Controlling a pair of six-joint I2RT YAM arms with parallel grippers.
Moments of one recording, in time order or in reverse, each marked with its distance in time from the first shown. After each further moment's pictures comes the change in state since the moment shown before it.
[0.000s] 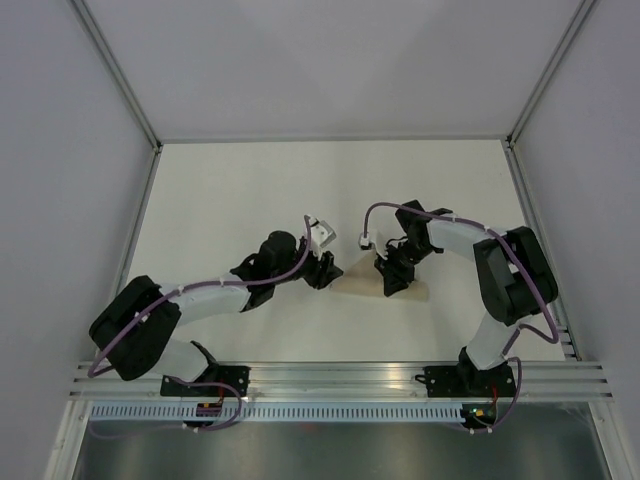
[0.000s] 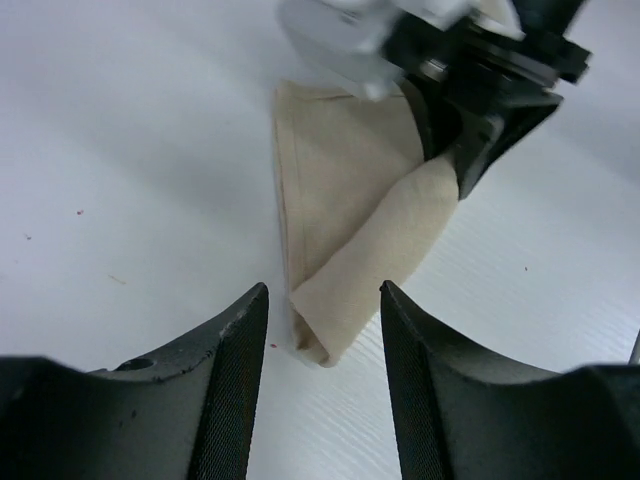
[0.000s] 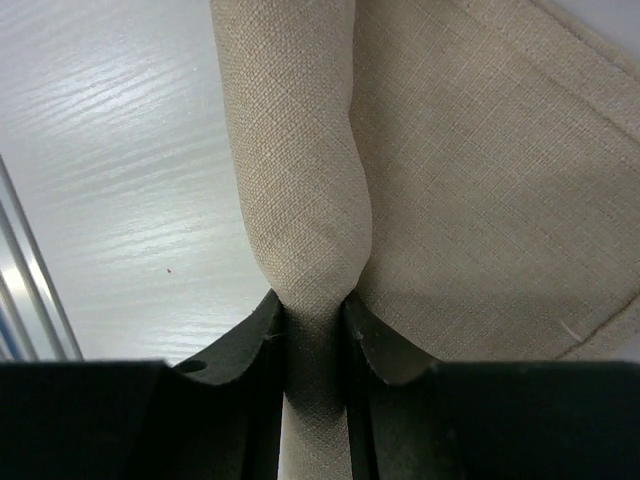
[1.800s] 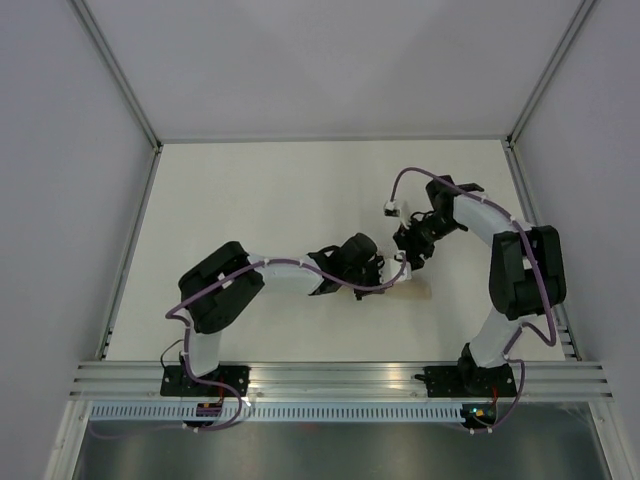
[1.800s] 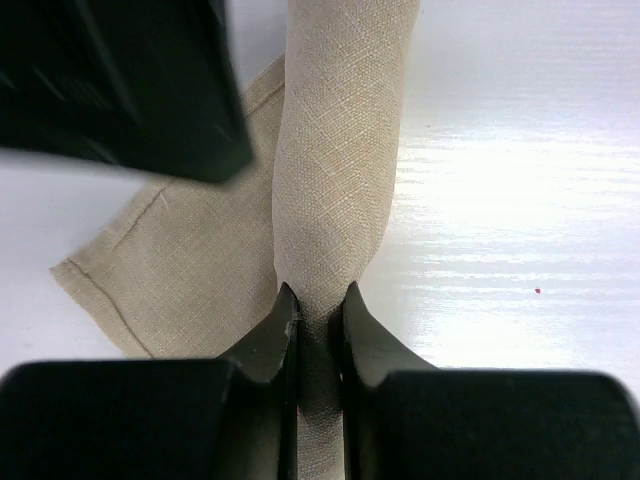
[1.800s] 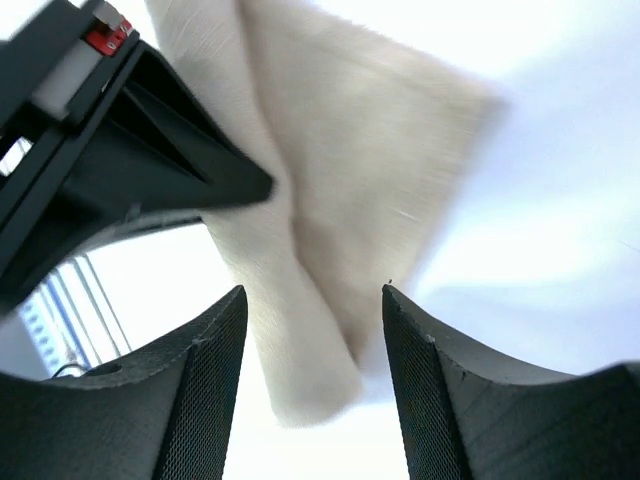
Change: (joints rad) left arm -0.307 0.482 0.445 -0.267 -0.048 0.534; right arm -0.183 0.078 0.231 -0.260 -0.082 0.010
